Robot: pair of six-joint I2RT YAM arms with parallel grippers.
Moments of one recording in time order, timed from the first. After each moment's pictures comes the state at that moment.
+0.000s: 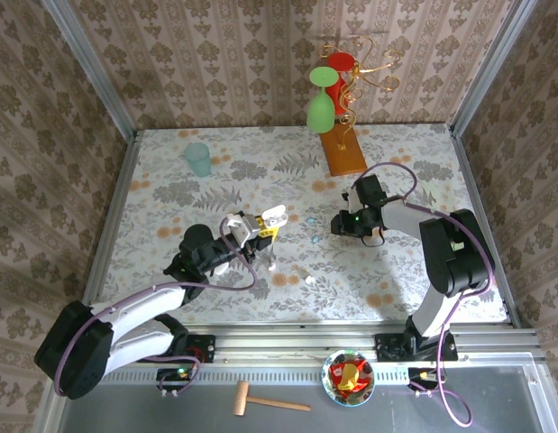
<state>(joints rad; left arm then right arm) -0.69 1.05 0.35 0.68 0.44 0.12 0.24 1.73 0.94 -0.35 -0.36 0.32</state>
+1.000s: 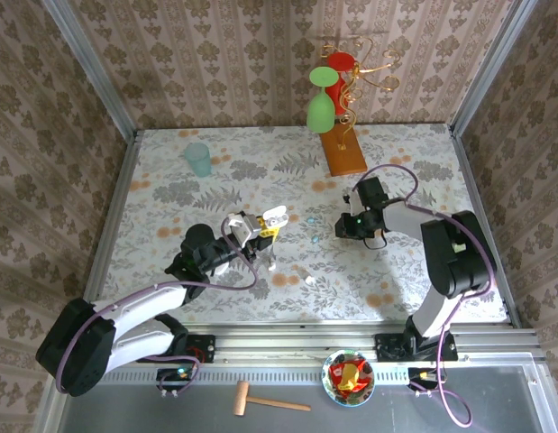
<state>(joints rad) -0.69 1.07 0.35 0.69 0.44 0.12 0.25 1.69 0.91 -0.37 -0.34 0.27</state>
